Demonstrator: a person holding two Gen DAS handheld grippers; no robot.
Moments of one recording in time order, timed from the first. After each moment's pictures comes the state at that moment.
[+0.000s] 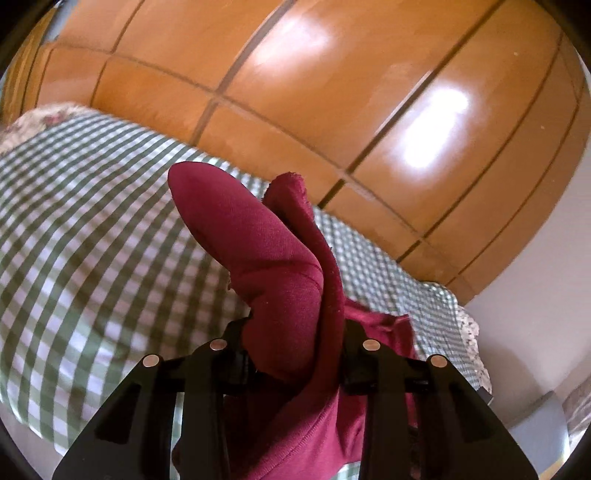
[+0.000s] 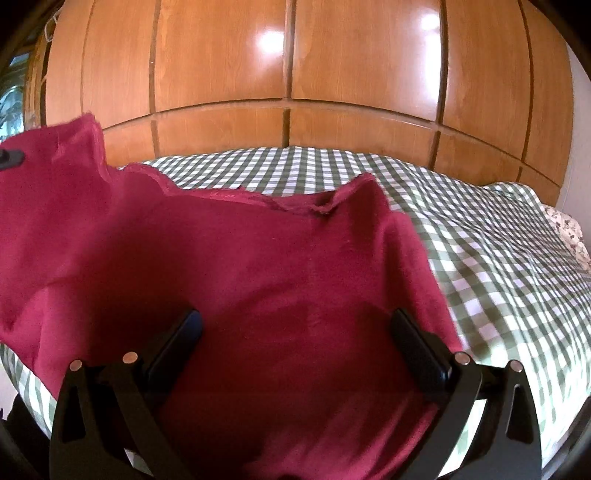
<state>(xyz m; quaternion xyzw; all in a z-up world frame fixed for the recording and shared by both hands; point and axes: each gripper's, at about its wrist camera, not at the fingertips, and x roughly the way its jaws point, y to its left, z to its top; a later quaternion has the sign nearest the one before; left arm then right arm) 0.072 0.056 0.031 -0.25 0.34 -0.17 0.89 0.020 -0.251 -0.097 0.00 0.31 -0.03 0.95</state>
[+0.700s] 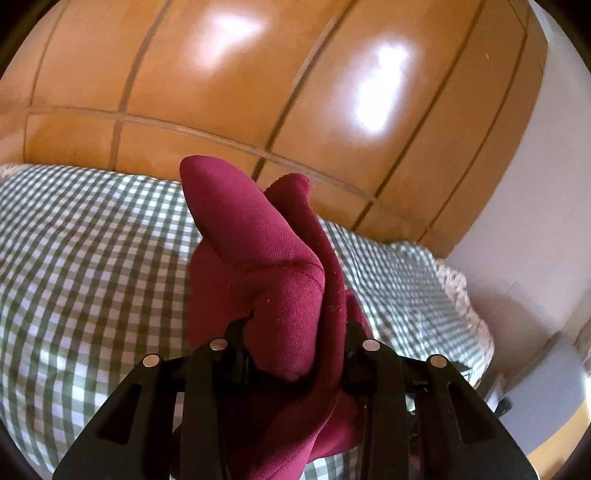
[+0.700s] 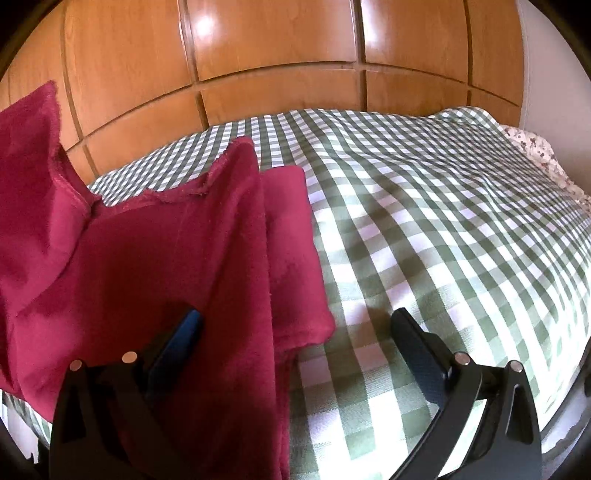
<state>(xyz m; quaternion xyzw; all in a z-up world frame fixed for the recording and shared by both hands) 0.074 -0.066 0.066 -0.15 0.35 -0.25 0.89 0.009 -0.325 -0.103 0.11 0.37 -0.10 0.92</state>
